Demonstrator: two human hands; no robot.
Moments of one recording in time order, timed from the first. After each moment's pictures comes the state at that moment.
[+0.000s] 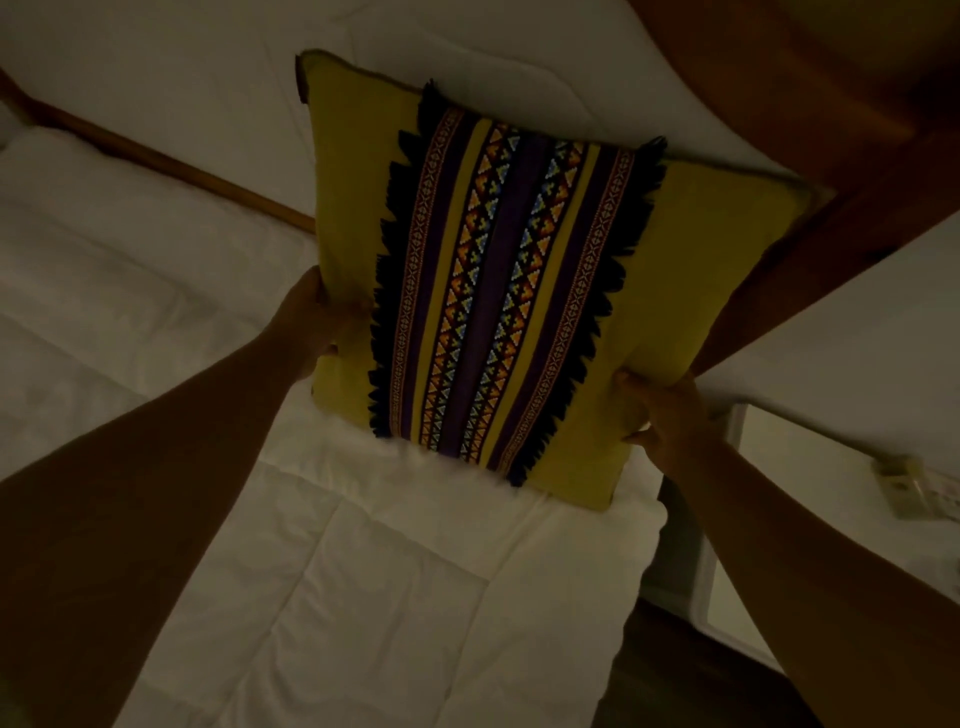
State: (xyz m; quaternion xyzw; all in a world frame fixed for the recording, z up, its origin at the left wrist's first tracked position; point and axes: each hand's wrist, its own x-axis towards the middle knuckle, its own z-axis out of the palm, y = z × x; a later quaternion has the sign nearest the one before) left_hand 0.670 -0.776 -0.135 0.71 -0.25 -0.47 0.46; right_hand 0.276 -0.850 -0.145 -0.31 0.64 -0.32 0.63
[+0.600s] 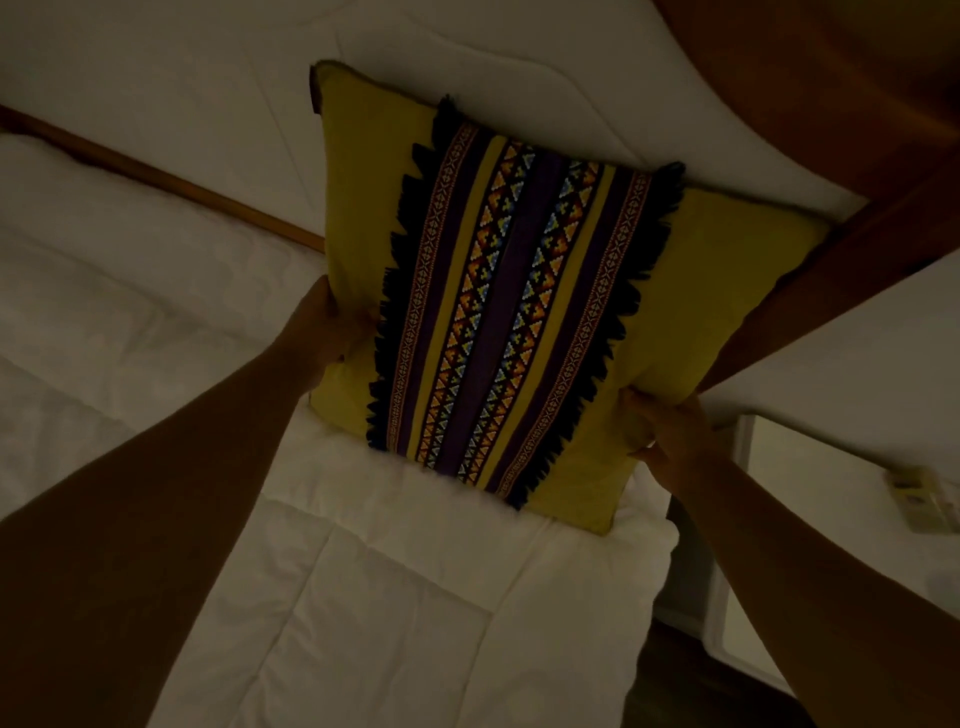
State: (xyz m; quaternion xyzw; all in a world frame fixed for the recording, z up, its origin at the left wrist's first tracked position) left_hand 0.670 -0.805 -0.157 0.72 -0.28 -0.47 0.44; right_hand 0.282 -0.863 -0.169 -0.26 0.66 -0.33 0.63
